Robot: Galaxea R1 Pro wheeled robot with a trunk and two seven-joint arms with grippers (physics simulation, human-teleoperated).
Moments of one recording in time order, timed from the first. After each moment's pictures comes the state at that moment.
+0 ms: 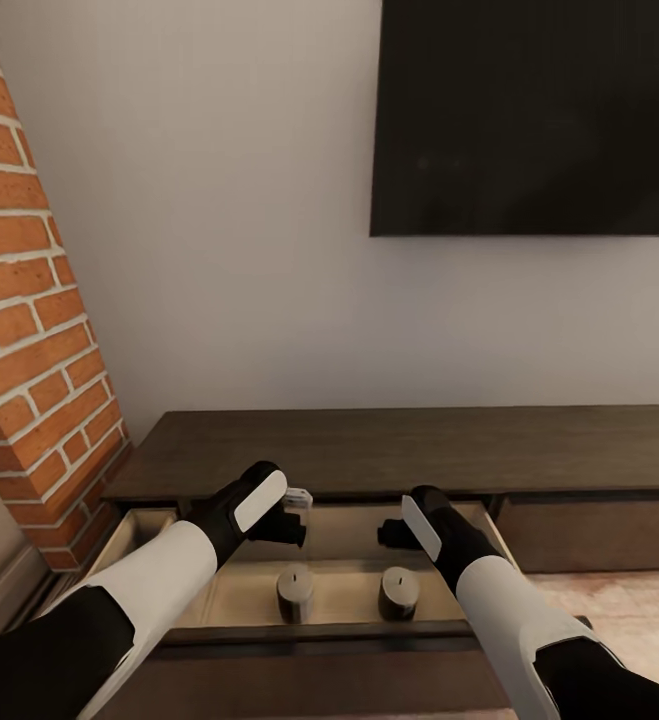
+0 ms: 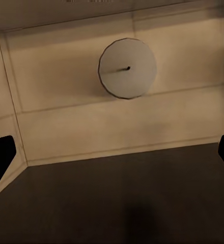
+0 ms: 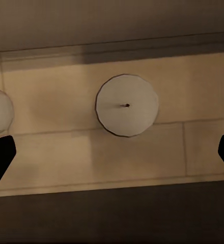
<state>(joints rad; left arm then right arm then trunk) -0.97 -0.10 -0.68 -0.53 1.03 1.00 0.60 -0.84 0.11 0.16 -0.52 -0.38 0.85 -0.34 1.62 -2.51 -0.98</state>
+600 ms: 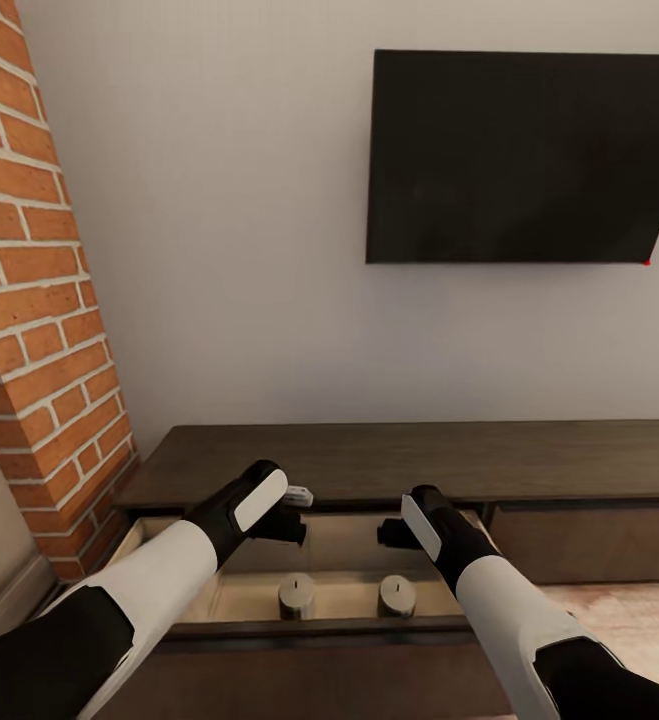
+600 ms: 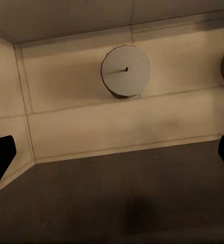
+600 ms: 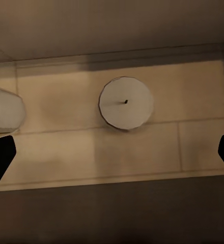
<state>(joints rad) -0.97 -0.10 -0.68 -0.54 1.03 1.00 0.61 -0.84 0.11 0.16 -0.53 -0.38 0.85 -0.34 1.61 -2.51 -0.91</state>
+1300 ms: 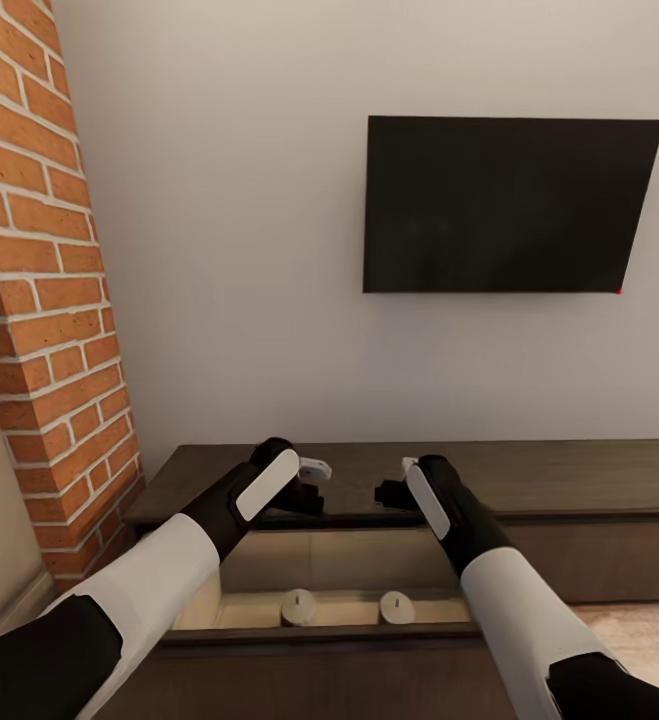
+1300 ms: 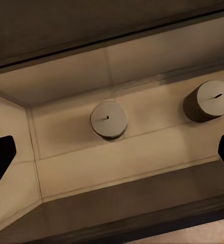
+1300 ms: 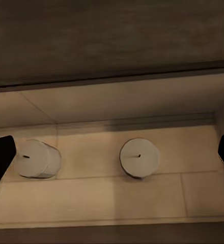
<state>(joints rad) -0.97 -0.10 -0.68 -0.78 1.04 1.05 0.68 -0.83 0.11 0.13 -0.80 -0.38 0.92 -0.33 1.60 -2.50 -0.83</state>
